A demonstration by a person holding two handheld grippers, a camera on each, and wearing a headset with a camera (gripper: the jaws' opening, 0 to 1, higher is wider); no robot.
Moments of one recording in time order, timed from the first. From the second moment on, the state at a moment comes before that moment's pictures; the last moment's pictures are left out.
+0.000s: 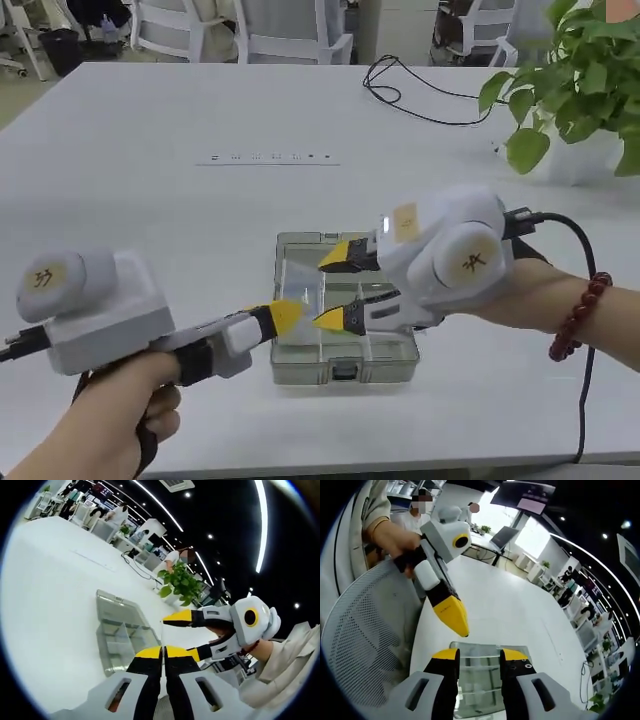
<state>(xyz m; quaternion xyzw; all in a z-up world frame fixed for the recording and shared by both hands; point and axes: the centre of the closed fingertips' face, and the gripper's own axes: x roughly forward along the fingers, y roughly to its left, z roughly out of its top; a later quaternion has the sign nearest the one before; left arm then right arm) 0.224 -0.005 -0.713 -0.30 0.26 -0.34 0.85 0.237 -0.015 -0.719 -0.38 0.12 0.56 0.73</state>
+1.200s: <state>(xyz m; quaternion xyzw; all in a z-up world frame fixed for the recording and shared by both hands) 0.219 0.001 -0.727 0.01 0.23 -0.42 0.88 0.227 -0.021 -0.700 -0.21 0.17 0.61 0.75</state>
